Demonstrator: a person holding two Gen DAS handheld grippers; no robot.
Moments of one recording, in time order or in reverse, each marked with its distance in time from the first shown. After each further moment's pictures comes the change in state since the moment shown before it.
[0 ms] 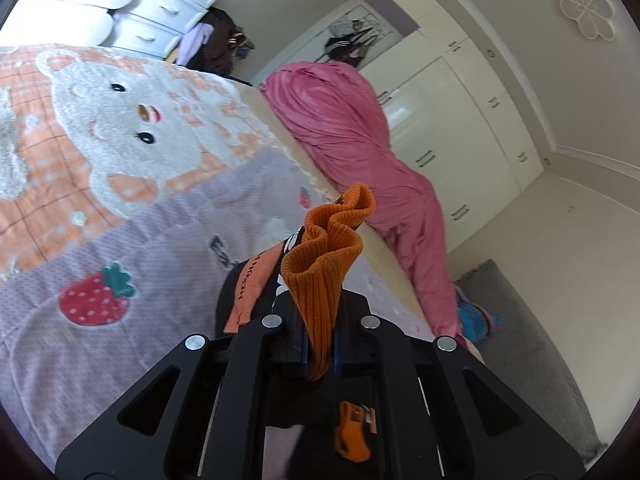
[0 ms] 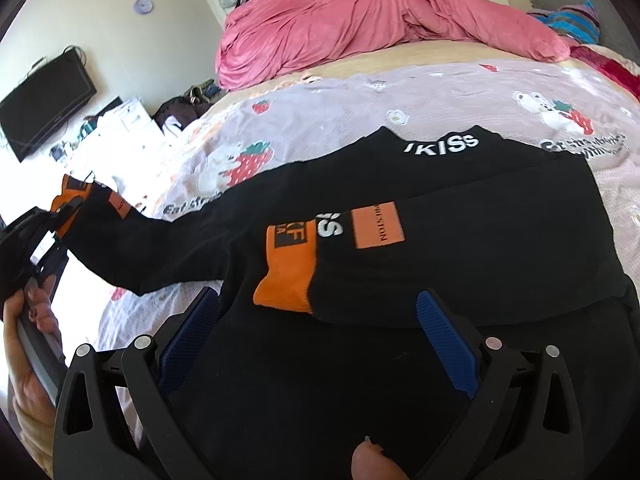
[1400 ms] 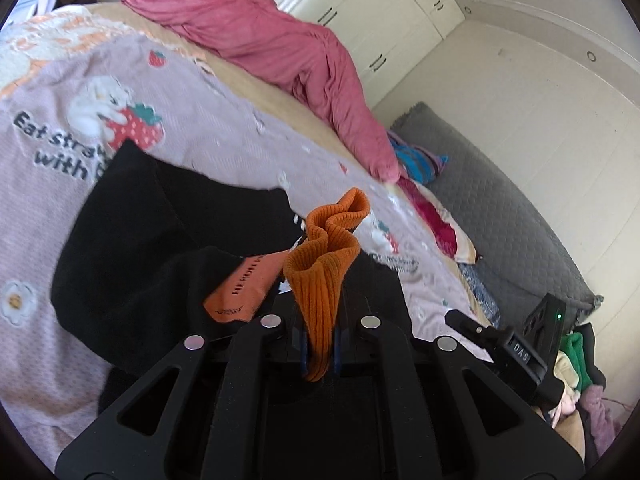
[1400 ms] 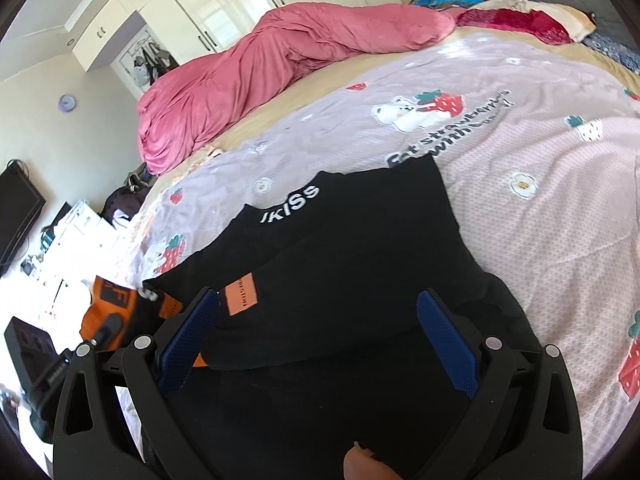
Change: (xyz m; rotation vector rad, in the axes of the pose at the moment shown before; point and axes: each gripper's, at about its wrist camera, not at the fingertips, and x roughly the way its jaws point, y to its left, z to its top) left arm 0.080 -0.098 -0.148 0.299 0.480 -0.228; right arm -0.076 -0.126 0.013 0.320 -0.140 -0.128
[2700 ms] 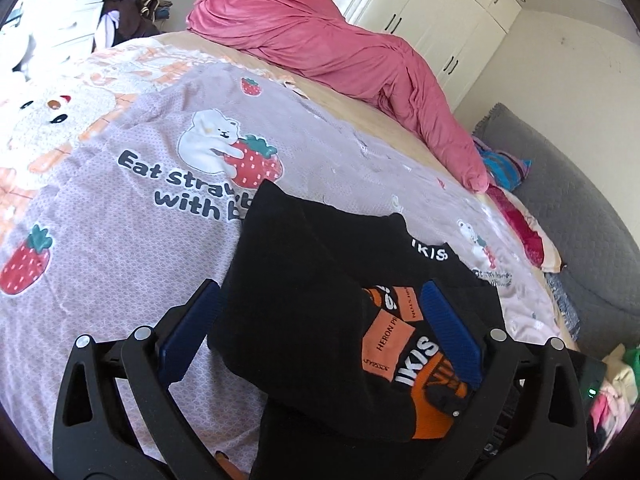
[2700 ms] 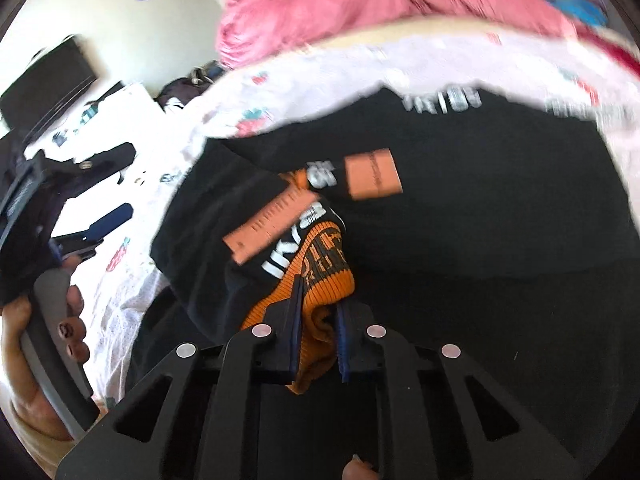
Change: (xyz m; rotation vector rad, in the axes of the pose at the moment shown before) left arm -0.035 0.043 0.030 0.024 -0.050 0.357; right arm 0.061 0.112 -0.088 -0.370 0.194 0.148
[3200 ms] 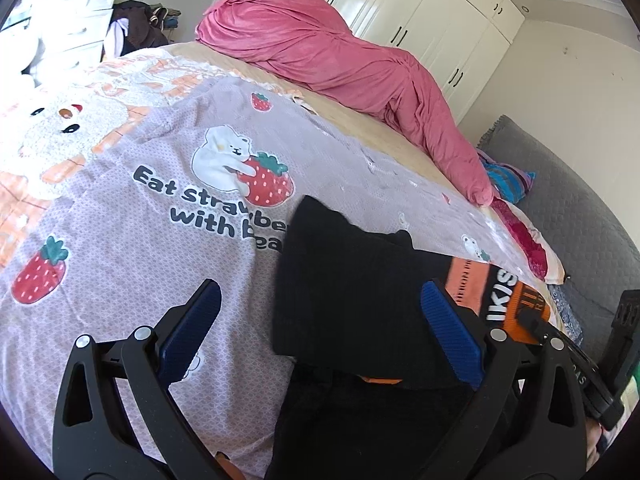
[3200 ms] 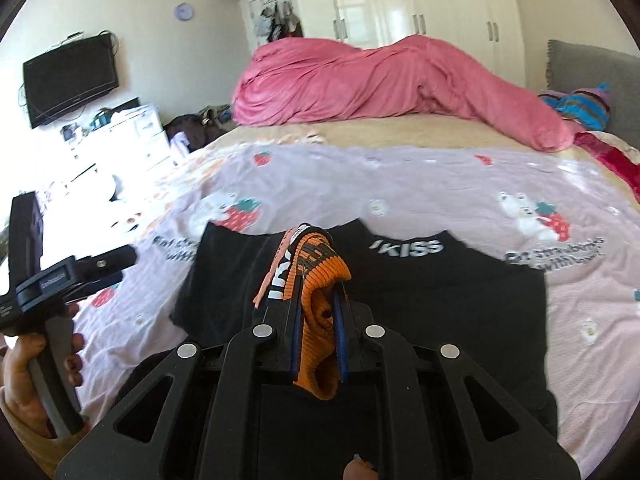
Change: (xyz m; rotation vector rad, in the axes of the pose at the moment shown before) left arm -0.012 0.005 0.007 -0.011 -0.045 0.020; right arm -0.059 -0.023 0.066 -0.152 -0.227 -0.096
